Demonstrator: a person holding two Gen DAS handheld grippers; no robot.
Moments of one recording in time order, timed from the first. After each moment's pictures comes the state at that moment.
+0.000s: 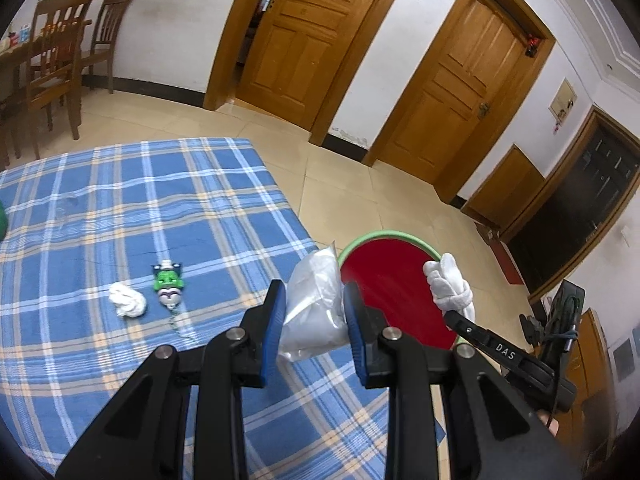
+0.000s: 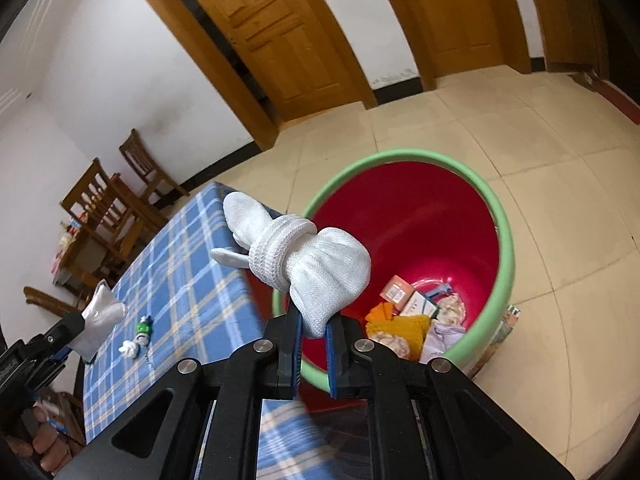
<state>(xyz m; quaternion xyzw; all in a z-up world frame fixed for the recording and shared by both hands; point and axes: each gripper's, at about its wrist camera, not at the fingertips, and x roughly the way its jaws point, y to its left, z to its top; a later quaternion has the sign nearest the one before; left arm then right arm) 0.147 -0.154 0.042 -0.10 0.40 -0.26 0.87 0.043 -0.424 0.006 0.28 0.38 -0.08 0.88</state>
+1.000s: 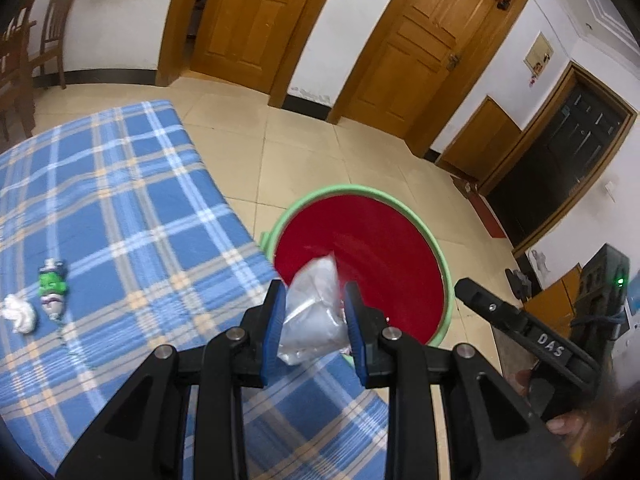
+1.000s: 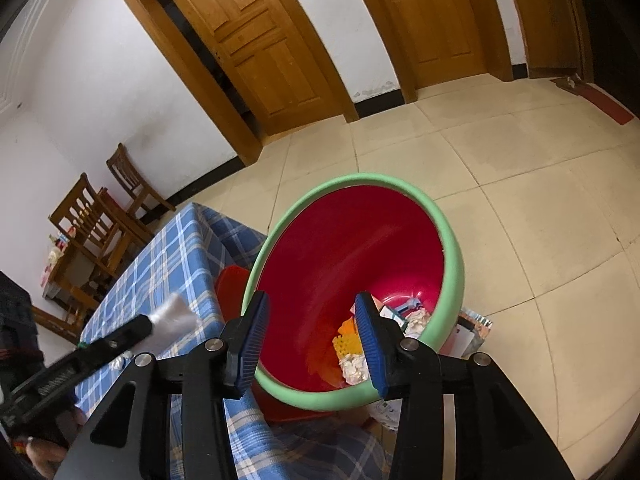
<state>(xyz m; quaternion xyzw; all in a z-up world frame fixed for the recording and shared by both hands) 0.165 -0.247 -0.002 -0.06 0.45 -0.33 0.83 0.023 -0.457 0.013 0.28 0.36 -0.11 0.88</state>
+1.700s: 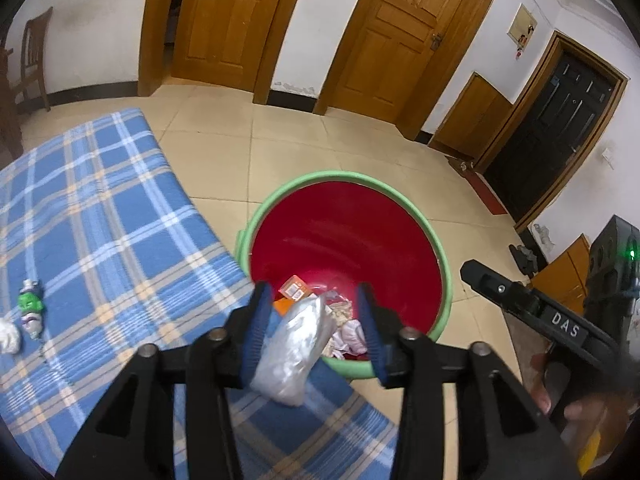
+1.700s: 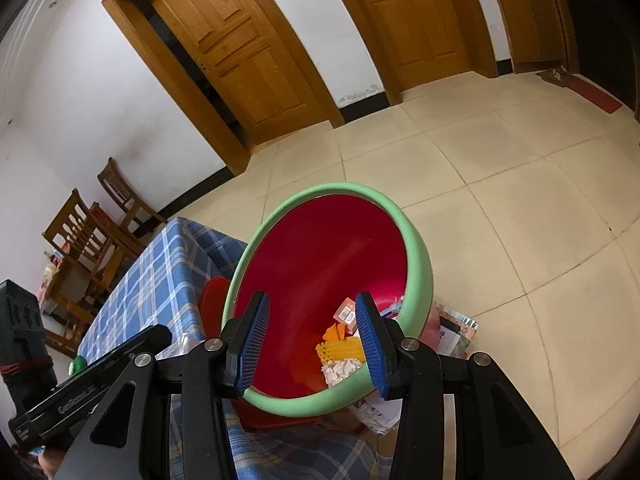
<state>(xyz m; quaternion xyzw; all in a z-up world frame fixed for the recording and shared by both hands) 0.157 -0.273 -0.007 -0.01 0.44 -0.35 0.83 0.015 -0.474 0.010 0.30 0.35 -0.13 0.88</state>
